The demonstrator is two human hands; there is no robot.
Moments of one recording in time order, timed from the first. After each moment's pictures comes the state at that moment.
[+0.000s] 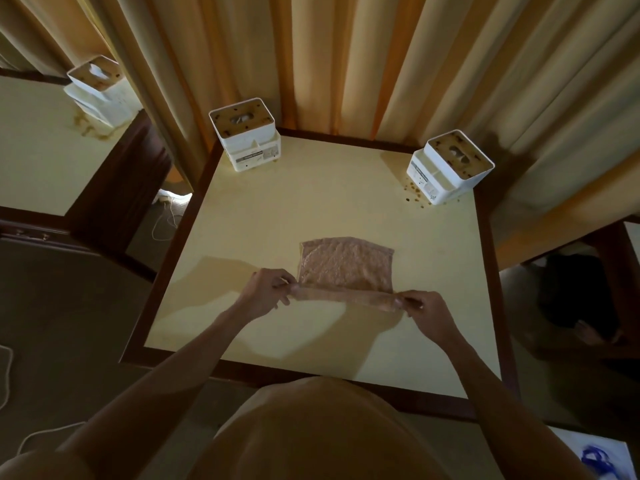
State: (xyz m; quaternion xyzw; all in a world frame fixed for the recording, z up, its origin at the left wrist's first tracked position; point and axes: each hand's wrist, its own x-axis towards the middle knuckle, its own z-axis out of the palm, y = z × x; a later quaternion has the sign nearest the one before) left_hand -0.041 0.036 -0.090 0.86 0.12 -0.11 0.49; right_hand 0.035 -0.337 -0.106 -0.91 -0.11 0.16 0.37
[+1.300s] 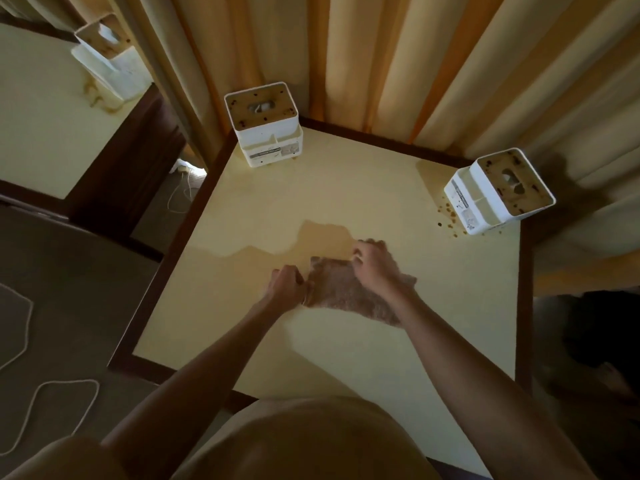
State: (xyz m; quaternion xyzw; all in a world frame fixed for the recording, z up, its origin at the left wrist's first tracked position) left_hand 0.055 0.016 -0.110 0.86 0.31 -0.20 0.35; right_hand 0.172 -0.159 -0.082 -0.95 -0.20 0.18 0.17
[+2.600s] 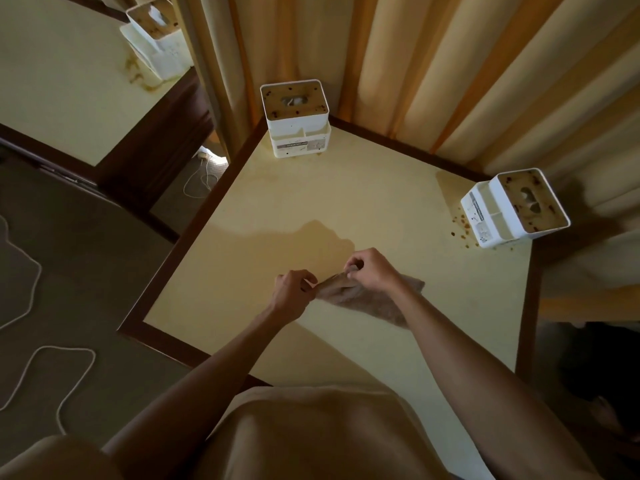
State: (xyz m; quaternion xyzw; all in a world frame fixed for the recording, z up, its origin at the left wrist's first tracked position) left_hand 0.005 0.003 -0.103 0.84 0.30 -0.09 0.44; right_hand 0.160 -0.143 -0.083 -0.87 -0.22 0.36 0.25
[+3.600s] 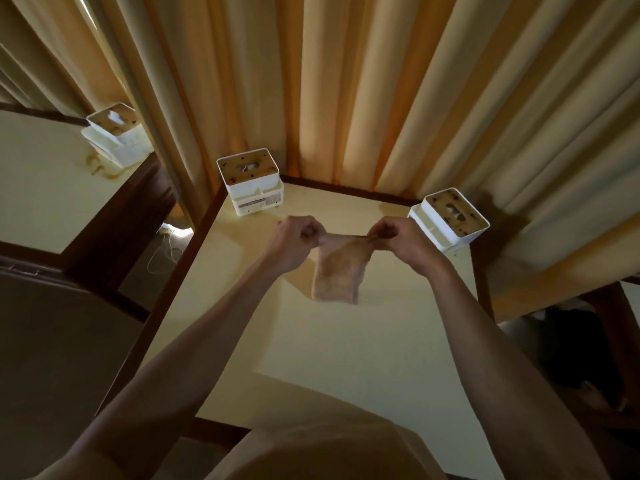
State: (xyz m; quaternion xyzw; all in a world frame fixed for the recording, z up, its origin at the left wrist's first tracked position) left_hand 0.110 0.023 0.042 0.89 0.07 0.06 0.45; right_hand 0.203 -0.213 0.058 -0.85 -0.14 0.20 0.47
